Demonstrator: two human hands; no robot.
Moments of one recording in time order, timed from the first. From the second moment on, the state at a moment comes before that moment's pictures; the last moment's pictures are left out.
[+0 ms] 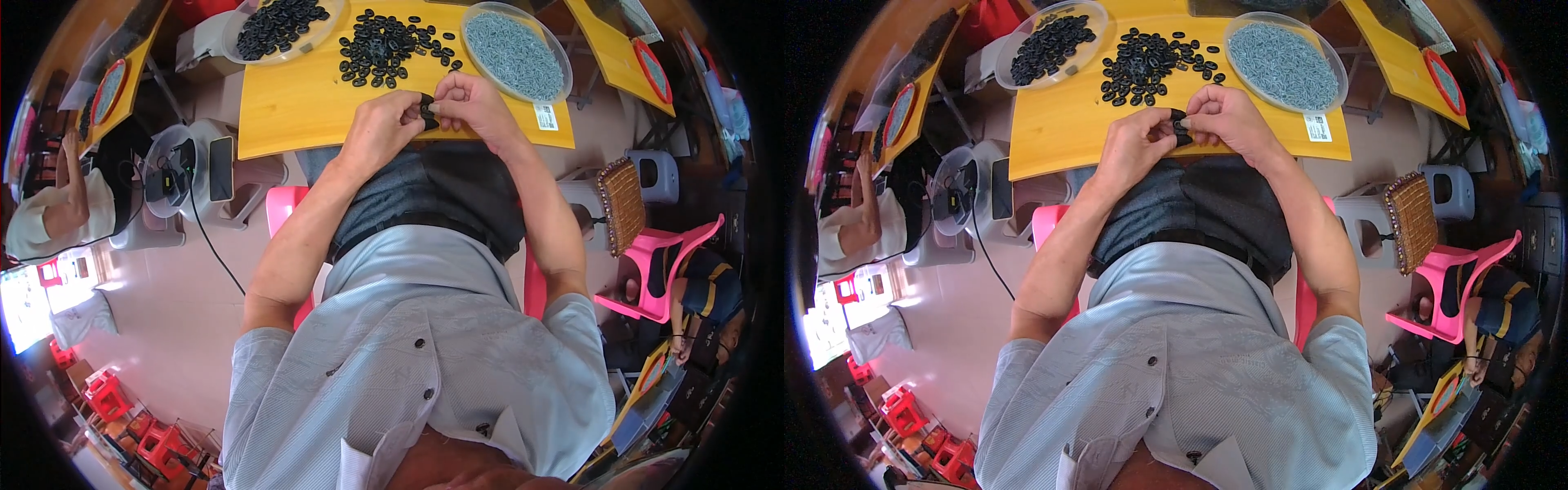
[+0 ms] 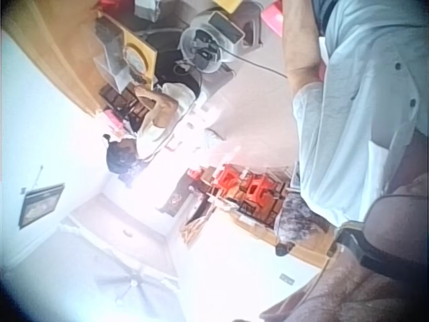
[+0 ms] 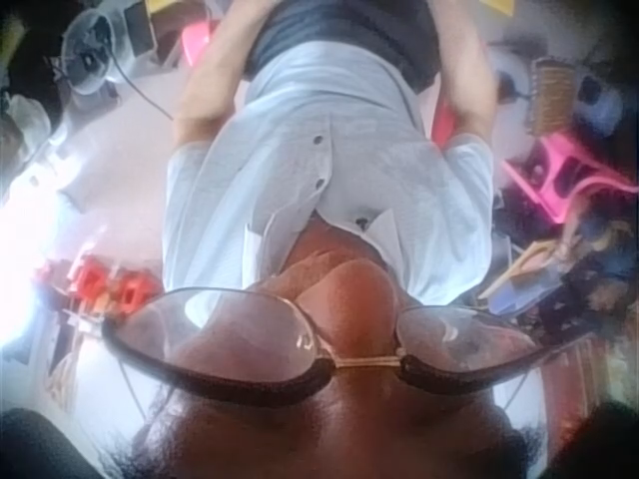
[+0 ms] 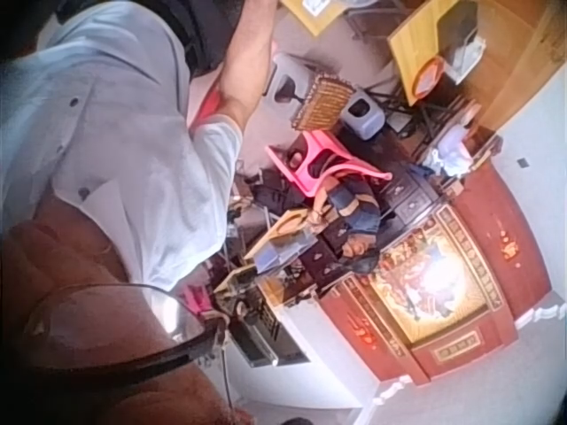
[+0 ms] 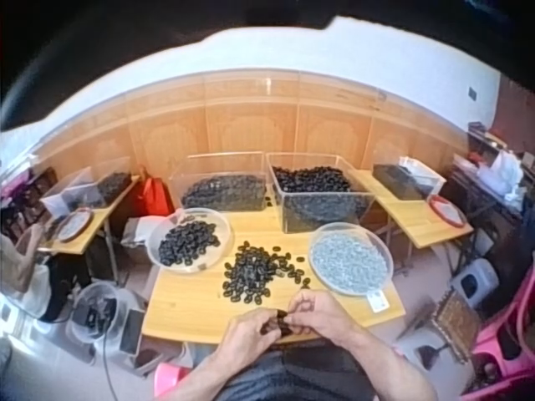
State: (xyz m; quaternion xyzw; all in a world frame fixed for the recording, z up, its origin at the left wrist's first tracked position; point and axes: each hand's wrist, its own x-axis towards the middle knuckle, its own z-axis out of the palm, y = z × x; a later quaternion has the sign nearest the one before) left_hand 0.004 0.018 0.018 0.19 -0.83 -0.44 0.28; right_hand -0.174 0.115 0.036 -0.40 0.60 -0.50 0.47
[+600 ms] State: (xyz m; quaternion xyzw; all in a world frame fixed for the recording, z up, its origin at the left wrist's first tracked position) left_hand 0.016 0.022 0.017 0.14 -0.86 -0.38 0.31; right_hand -0.161 0.122 0.038 -0.40 0.58 -0.51 0.50
